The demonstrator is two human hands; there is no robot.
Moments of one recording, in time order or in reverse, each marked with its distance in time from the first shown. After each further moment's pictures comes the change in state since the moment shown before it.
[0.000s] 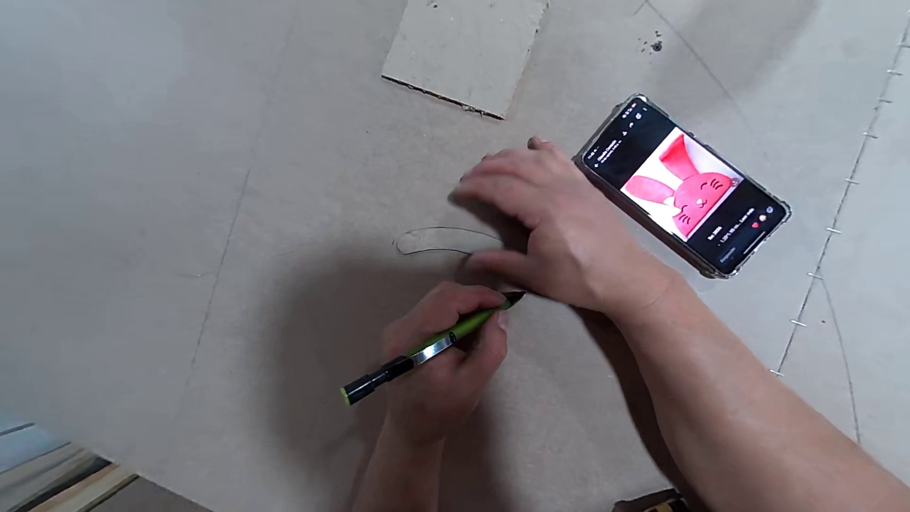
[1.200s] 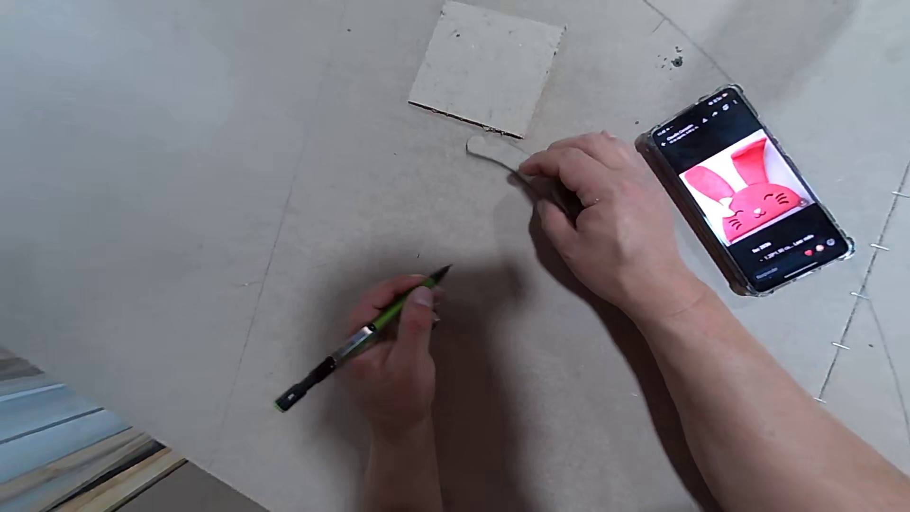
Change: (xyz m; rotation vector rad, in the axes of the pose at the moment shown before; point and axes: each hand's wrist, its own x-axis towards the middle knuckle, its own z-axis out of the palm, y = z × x) left_hand 0.008 -0.019 -0.027 -0.058 0.363 -0.074; right_hand 0.000 0.007 -0.008 -0.055 0.245 0.216
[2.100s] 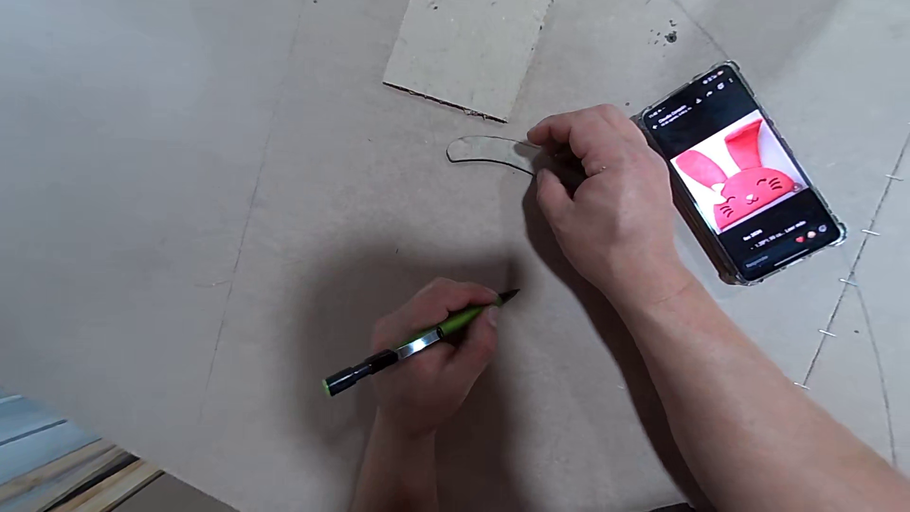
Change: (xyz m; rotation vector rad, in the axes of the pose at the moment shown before) left_hand -0.003 0.013 0.018 0.043 -0.416 0.058; right_hand 0.001 -0.003 0.001 0.015 0.127 0.208
